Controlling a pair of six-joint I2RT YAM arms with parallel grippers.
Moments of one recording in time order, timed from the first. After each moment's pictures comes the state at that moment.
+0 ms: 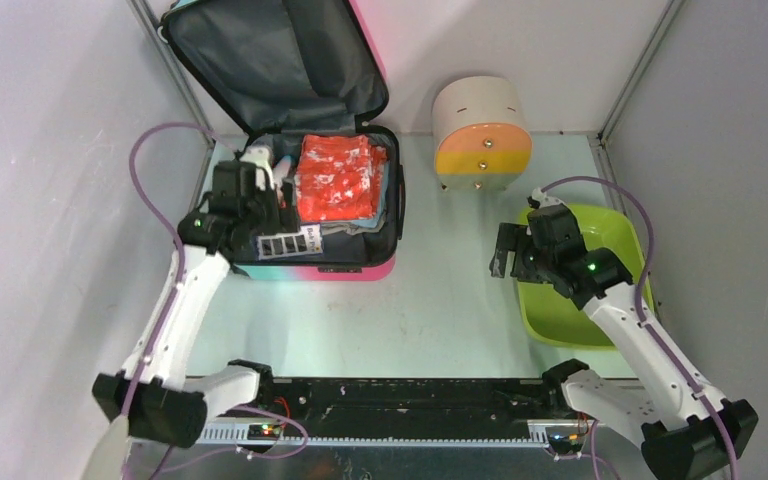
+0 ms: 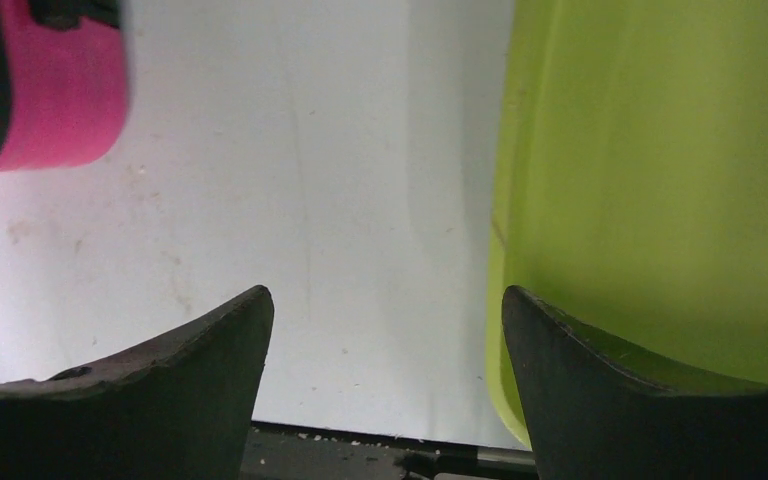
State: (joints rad) left arm -0.24 1.08 1.17 -0.82 -0.07 -0.17; right arm 0.40 0.98 0.95 -0.86 0.12 0.48
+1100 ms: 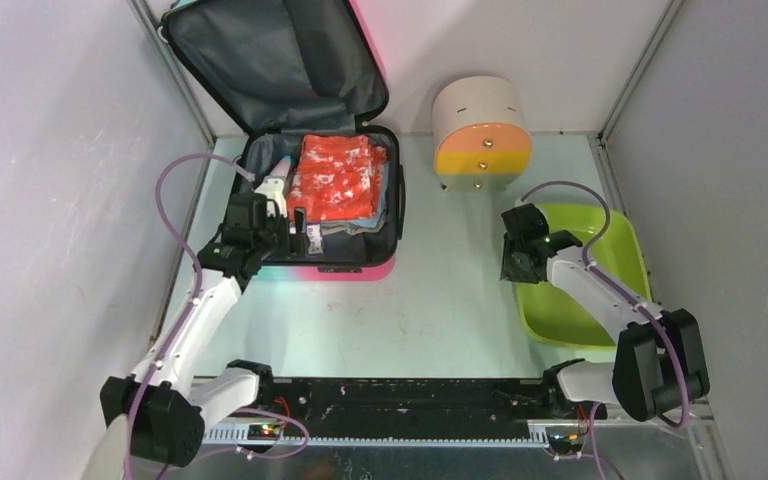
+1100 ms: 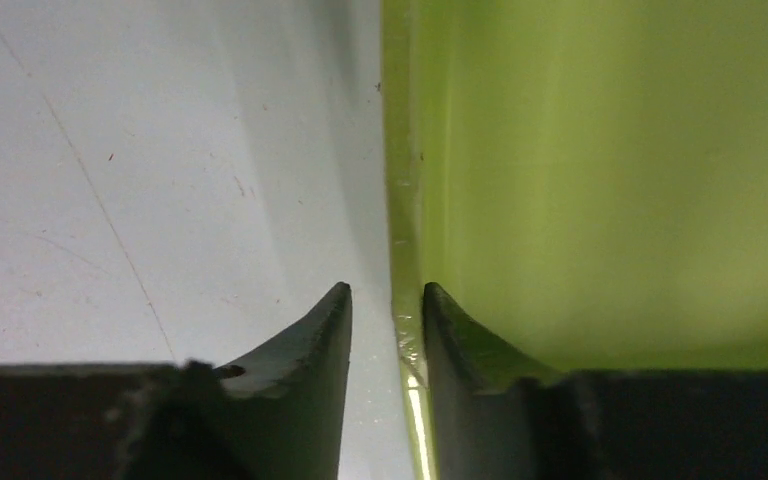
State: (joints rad) left arm -0.18 1.06 0.89 -0.53 0.02 -0.11; right arm 0.33 1.29 0.84 -0.67 0.19 0.46
